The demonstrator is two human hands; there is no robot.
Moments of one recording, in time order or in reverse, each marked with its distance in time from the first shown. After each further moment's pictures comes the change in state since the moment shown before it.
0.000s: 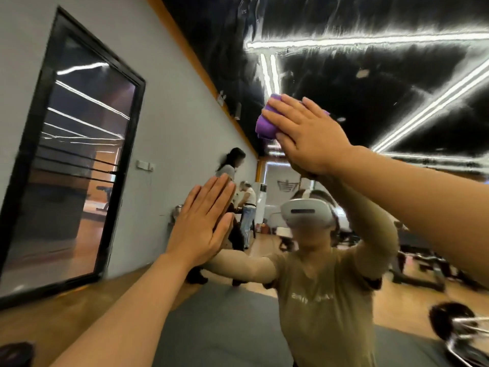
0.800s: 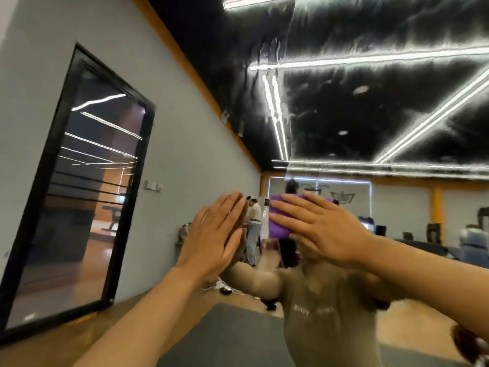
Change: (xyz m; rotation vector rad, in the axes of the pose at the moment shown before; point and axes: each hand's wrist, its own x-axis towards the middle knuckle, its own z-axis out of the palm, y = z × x) left_hand 0.016 -0.048 -0.039 -0.059 -0.080 -0.023; right_hand -0.056 -0.053 0.034 -0.086 -0.017 -0.314
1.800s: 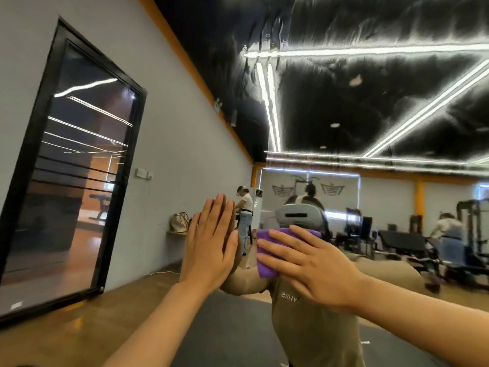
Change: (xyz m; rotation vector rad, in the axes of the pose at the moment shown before) left_hand -0.039 0.017 0.027 -0.080 0.067 -0.198; right_hand -0.033 -0.074 0.018 0.015 -0.053 -0.090
